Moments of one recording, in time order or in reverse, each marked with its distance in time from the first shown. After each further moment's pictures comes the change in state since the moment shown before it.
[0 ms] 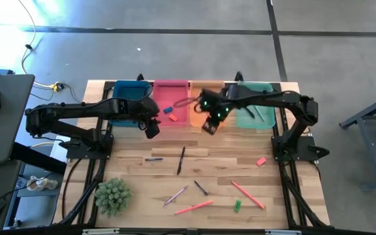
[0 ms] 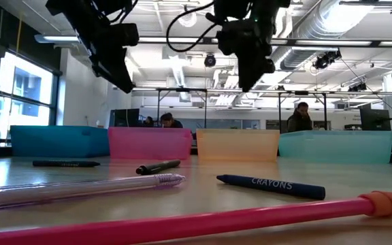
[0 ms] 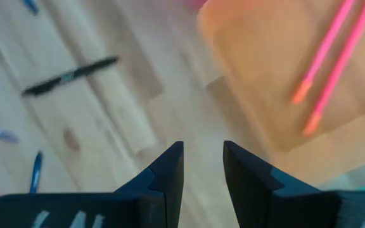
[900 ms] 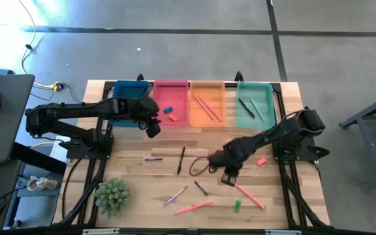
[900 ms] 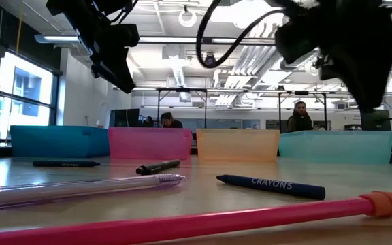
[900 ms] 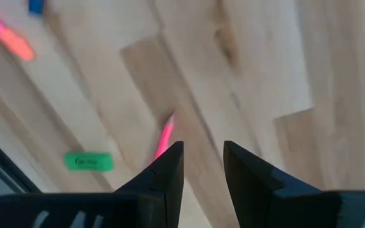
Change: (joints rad) left arm 0.000 0.000 0.000 0.006 -0.004 -0.071; right arm 0.552 -0.002 -0.257 -0.038 -0.099 0.390
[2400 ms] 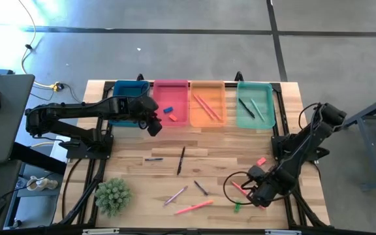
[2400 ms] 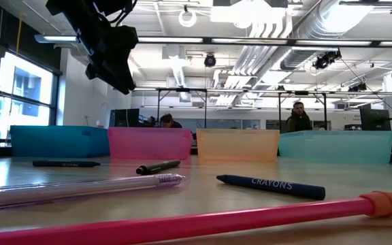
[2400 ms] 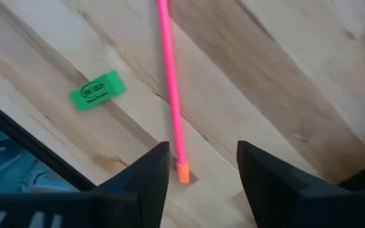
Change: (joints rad) left arm 0.000 0.002 0.000 -0.008 -0.032 -0.136; right arm 0.525 -0.279 -0.295 0.181 0.154 0.943
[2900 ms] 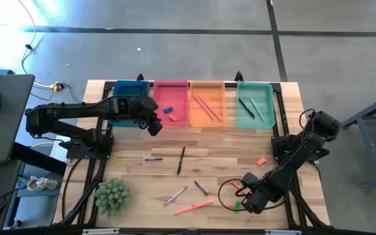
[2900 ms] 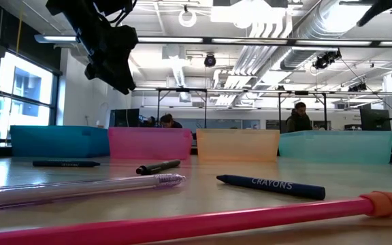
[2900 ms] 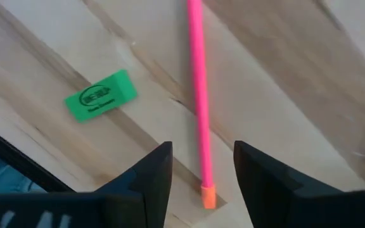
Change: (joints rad) left arm 0.000 0.000 0.000 0.000 0.000 -0.023; right arm 0.003 0.159 0.000 0.150 -0.019 0.000
